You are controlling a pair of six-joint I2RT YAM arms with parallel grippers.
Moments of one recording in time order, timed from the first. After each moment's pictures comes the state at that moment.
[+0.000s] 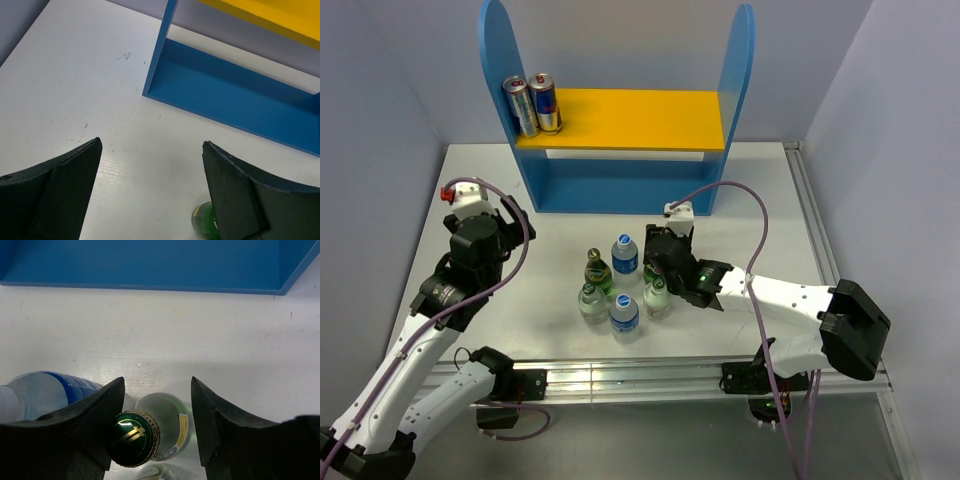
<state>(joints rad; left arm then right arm) -0.47 0.75 0.91 -0.48 -0.59 -0.44 0.96 1.32 0.79 -0.05 0.75 0.56</state>
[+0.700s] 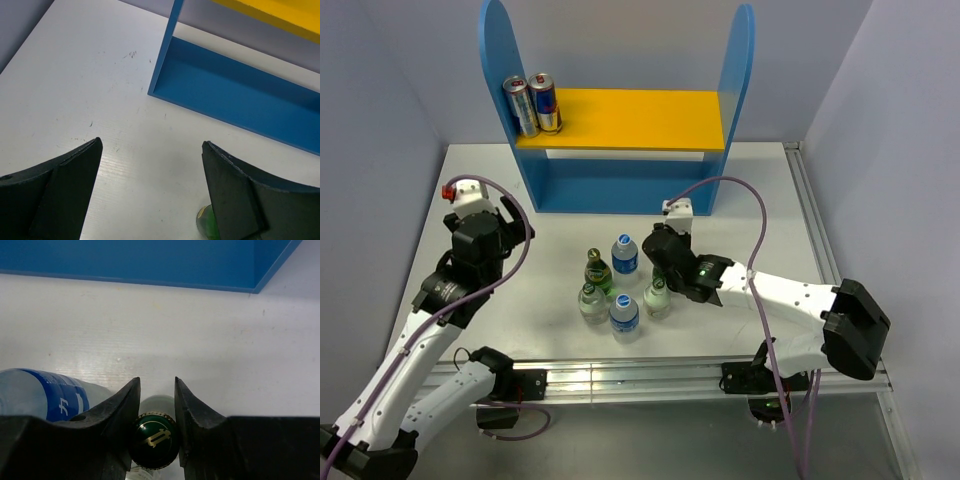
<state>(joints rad) -0.45 0.76 0.91 -0.48 -0.59 -0.43 0.95 1.32 0.84 -0.17 0.78 0.55</state>
